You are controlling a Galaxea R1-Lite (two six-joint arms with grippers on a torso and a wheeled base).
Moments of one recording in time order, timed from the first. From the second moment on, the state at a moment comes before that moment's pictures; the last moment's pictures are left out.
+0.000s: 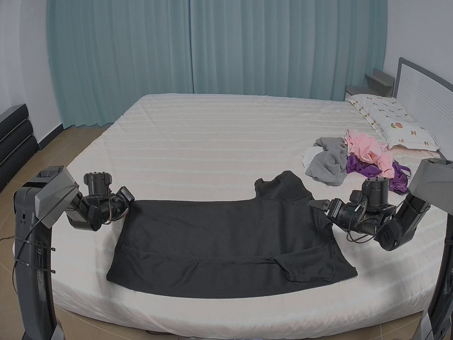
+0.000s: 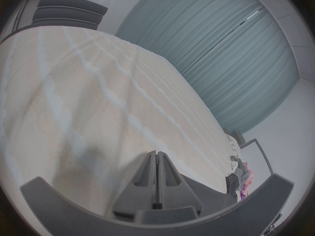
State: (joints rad) left arm 0.07 2.55 -1.31 -0.73 -0.19 -0.75; right arm 0.16 2.22 -0.73 -1.00 0.30 0.67
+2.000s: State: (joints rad) left arm 0.07 2.54 -1.26 -0.73 -0.20 -0.78; right arm 0.14 2.64 -1.64 -0.51 0.18 0.54
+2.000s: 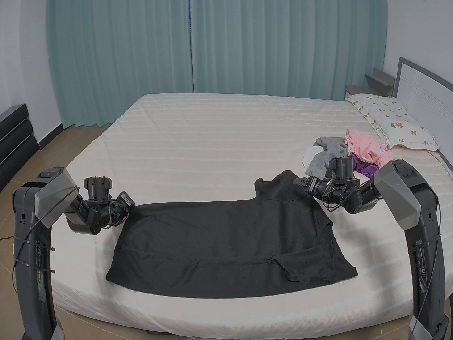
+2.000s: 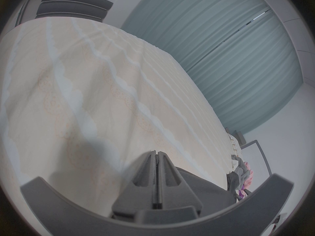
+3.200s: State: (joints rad) left arm 0.08 2.52 -1.27 -0.73 -0.19 -0.78; right arm 0.10 2.60 -1.55 -0.51 0.17 0.56
